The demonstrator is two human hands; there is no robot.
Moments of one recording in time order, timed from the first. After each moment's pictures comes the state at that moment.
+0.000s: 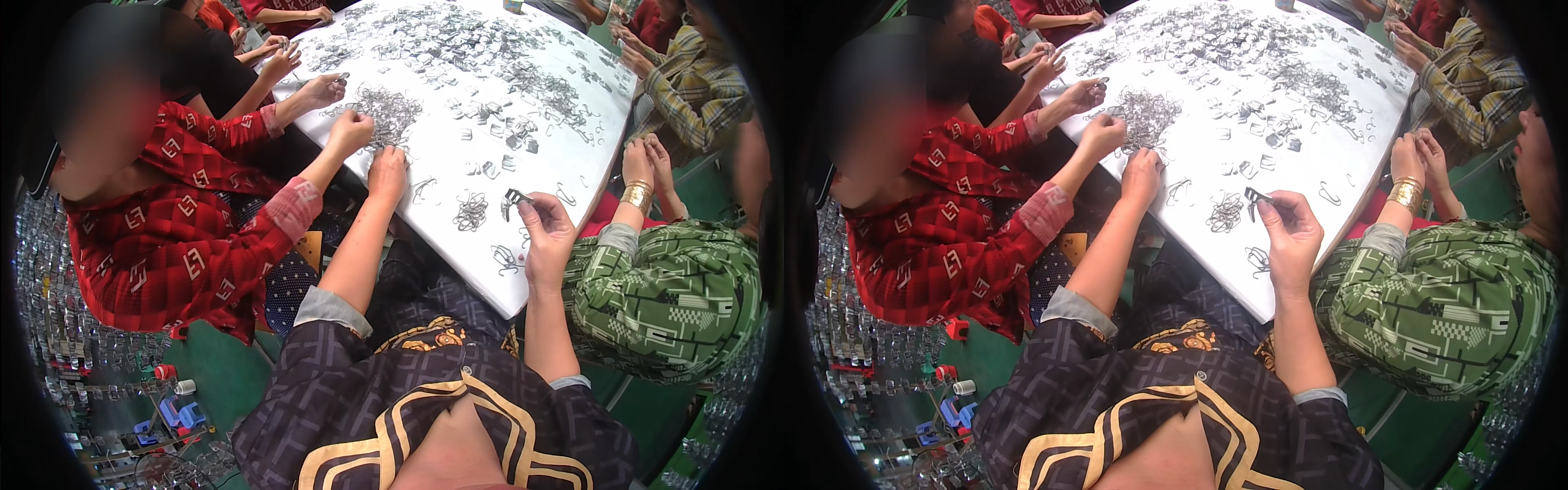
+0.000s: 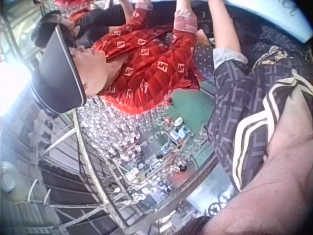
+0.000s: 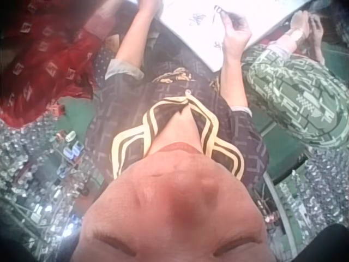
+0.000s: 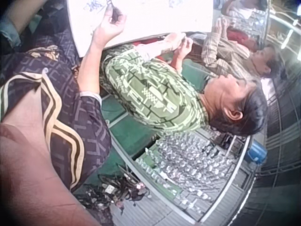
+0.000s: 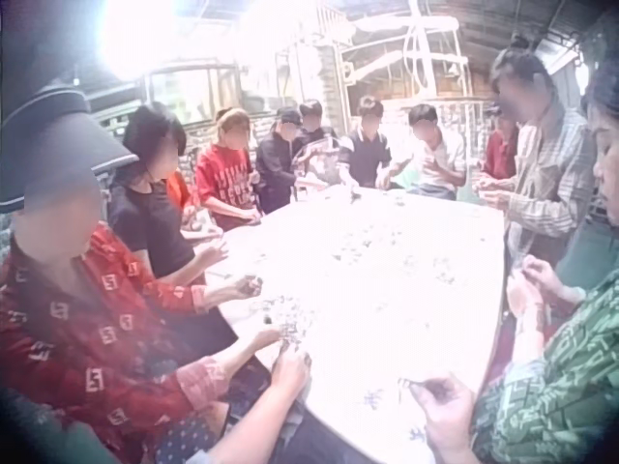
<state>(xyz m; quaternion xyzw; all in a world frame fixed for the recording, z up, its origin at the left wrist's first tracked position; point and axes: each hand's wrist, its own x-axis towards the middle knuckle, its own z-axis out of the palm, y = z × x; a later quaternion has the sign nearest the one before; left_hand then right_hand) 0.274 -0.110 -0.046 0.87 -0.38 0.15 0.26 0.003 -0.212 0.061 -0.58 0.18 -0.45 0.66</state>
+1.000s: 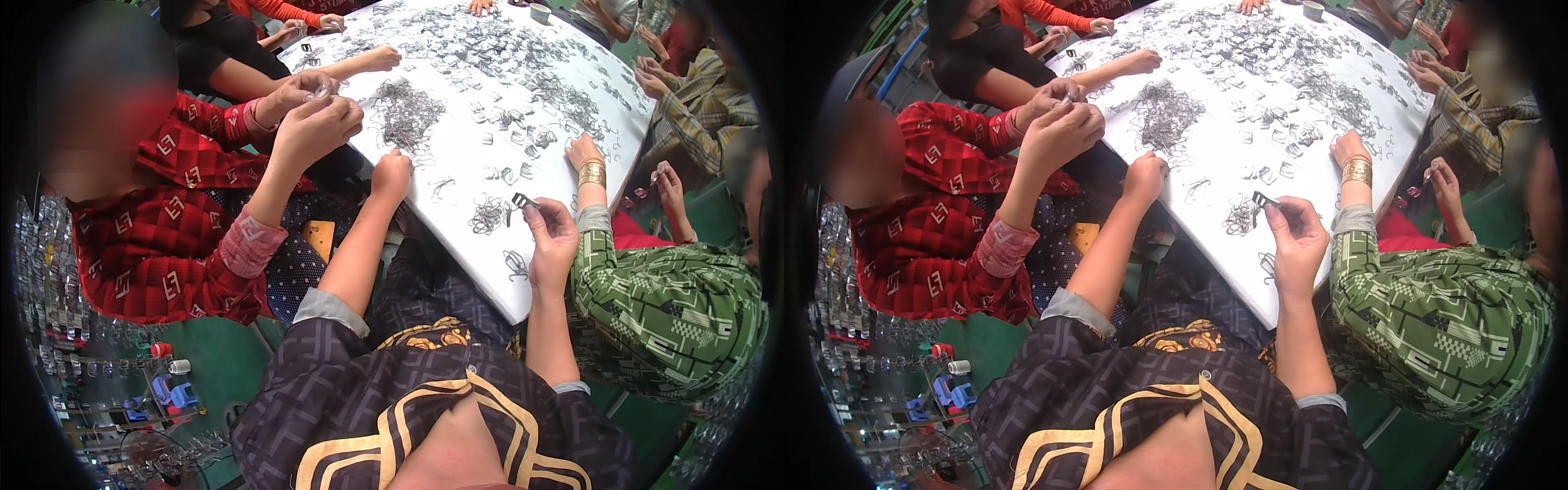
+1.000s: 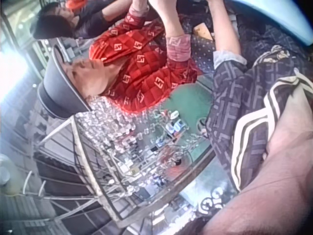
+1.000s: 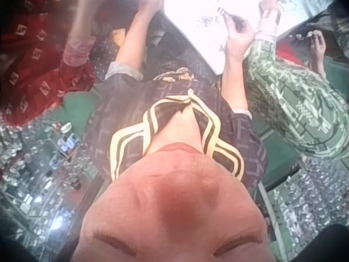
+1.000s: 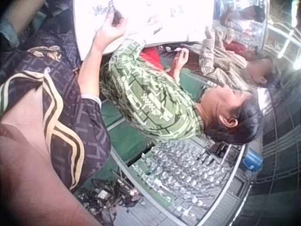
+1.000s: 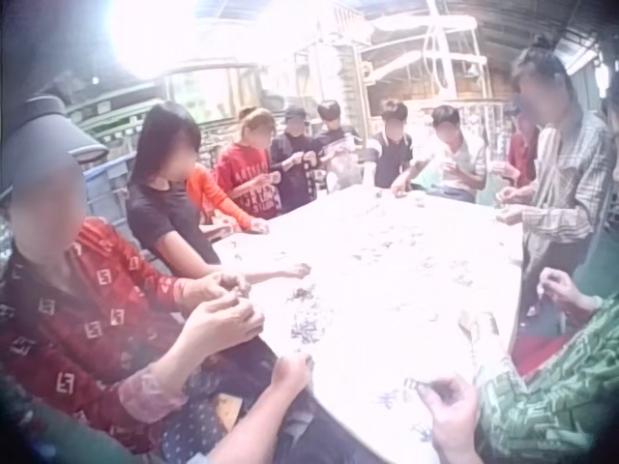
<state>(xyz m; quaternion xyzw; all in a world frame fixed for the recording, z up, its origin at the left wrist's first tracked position) 0.302 -0.096 -0.059 0.88 -0.38 0.09 0.27 0.034 -0.200 0.056 -0.61 0.22 -0.43 0.63</state>
